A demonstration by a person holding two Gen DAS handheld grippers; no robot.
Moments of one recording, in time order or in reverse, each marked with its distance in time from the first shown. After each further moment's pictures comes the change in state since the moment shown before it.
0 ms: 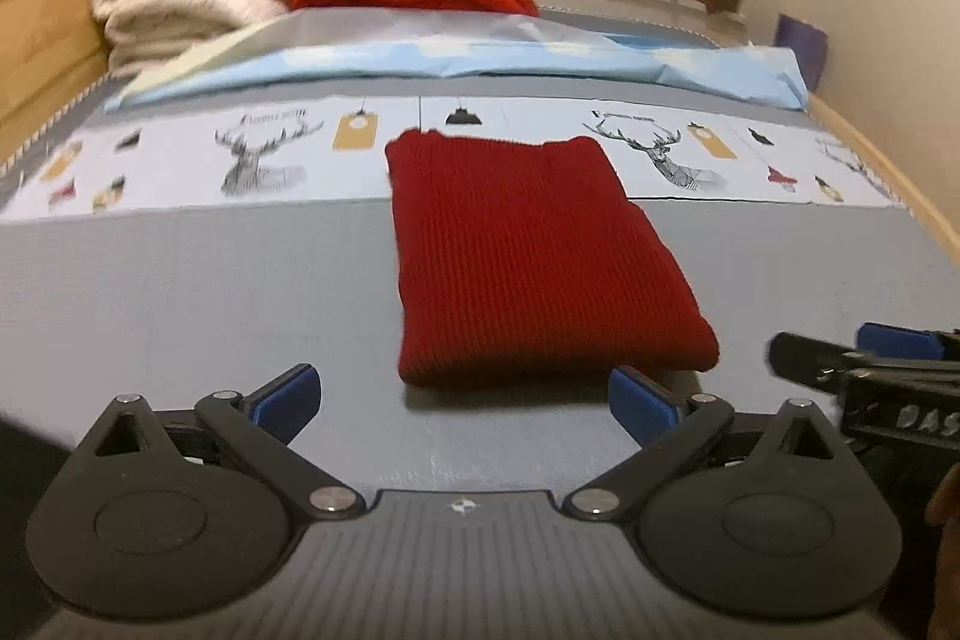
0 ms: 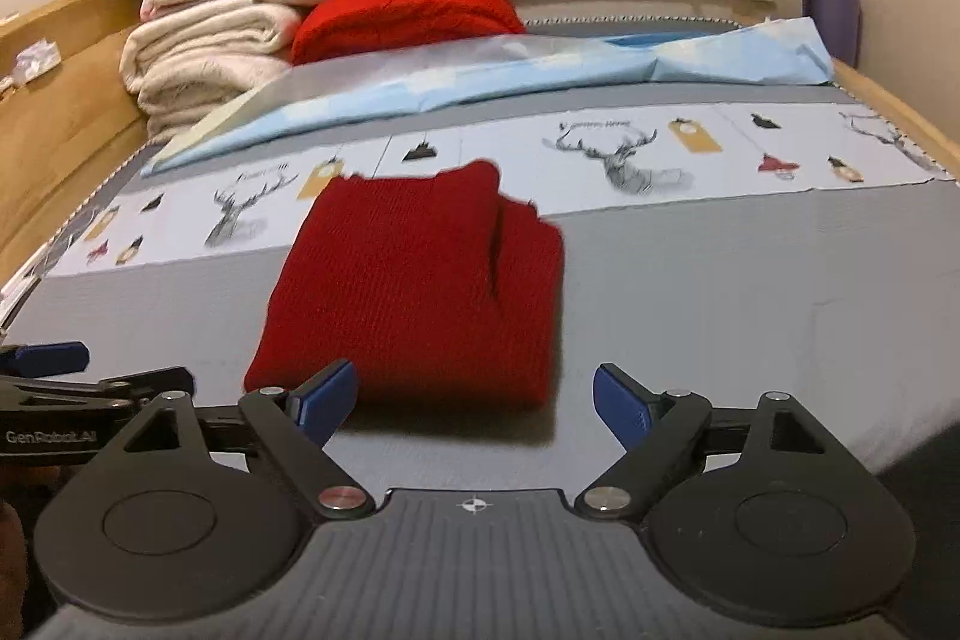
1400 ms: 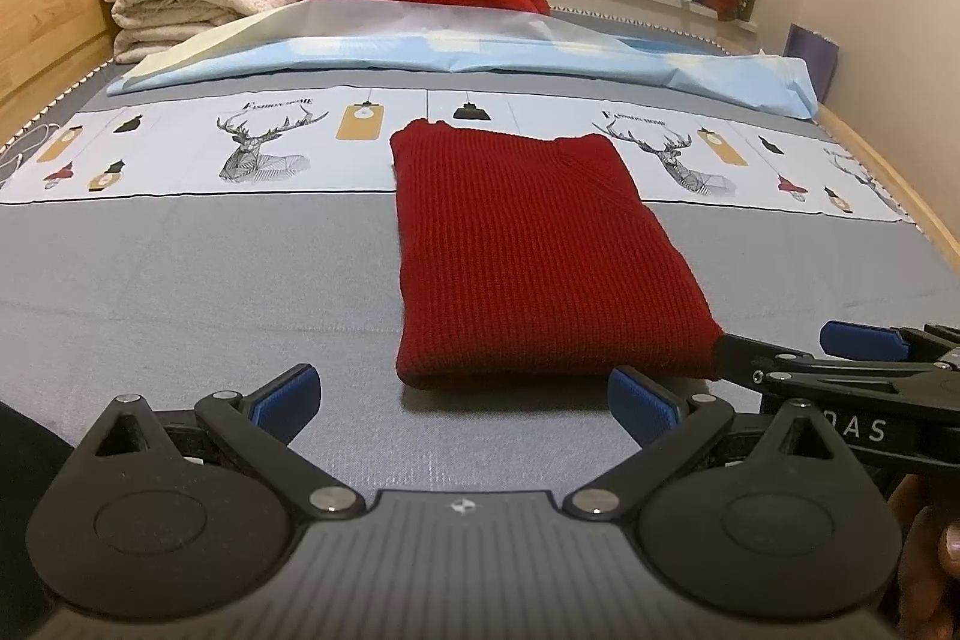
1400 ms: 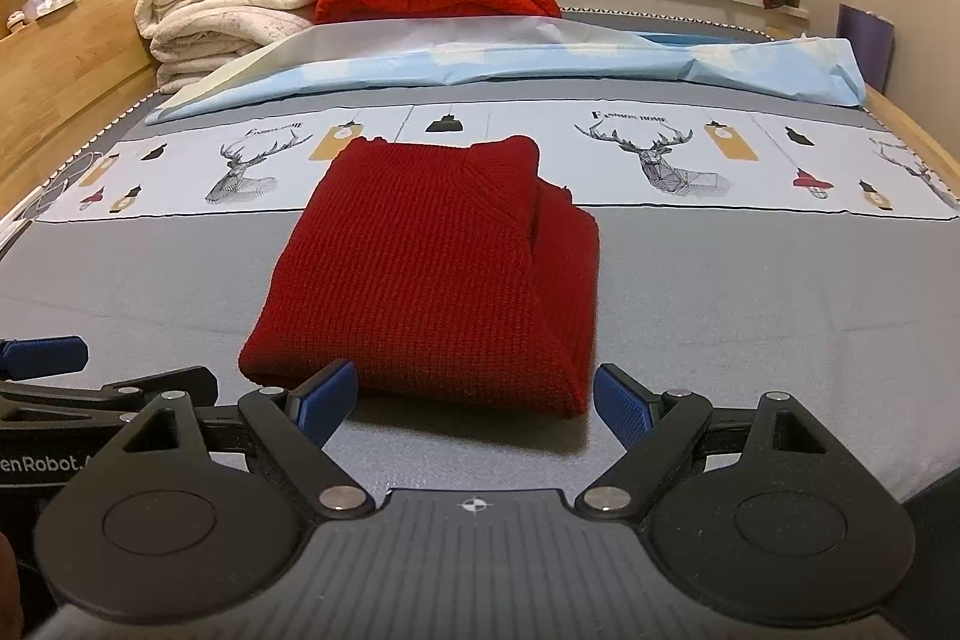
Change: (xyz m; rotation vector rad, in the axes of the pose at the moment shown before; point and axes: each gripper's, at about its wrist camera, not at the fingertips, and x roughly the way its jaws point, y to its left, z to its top) left arm 0.021 0.011 -0.001 -0.024 -0.005 -0.007; right arm 0.032 0.037 -0.003 -0.088 0.030 -0.022
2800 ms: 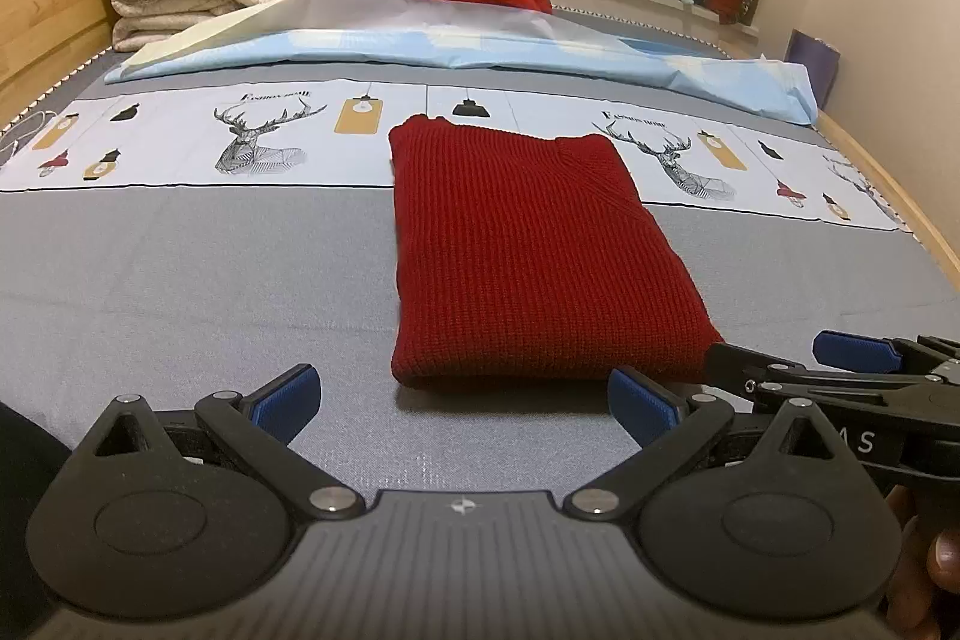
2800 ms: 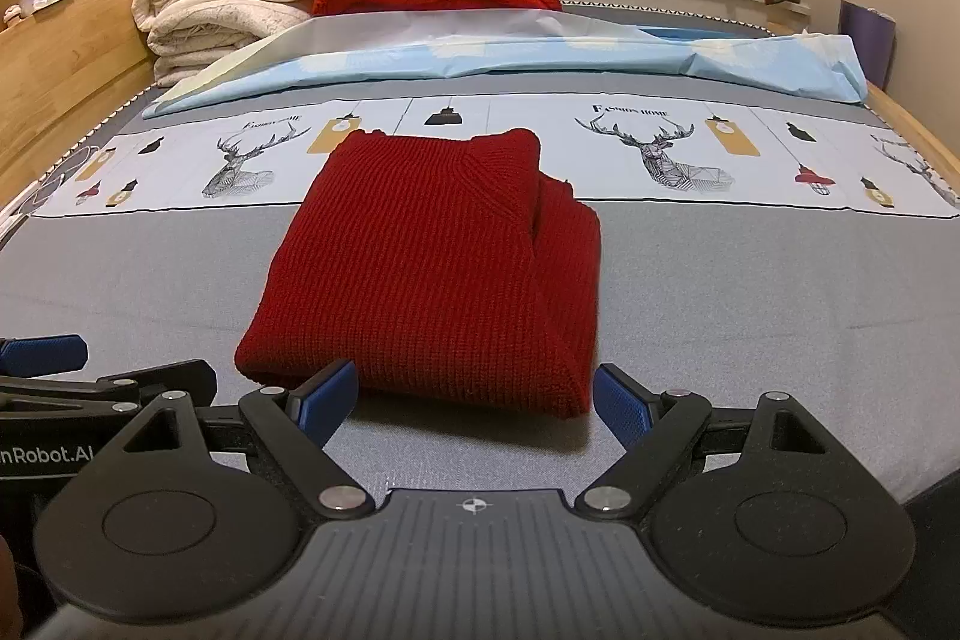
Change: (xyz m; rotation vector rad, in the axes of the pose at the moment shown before) left arm 0.005 0.002 0.000 -0.022 0.006 -0.010; right arm 0.006 0.005 -0.002 0.001 0.009 -0.008
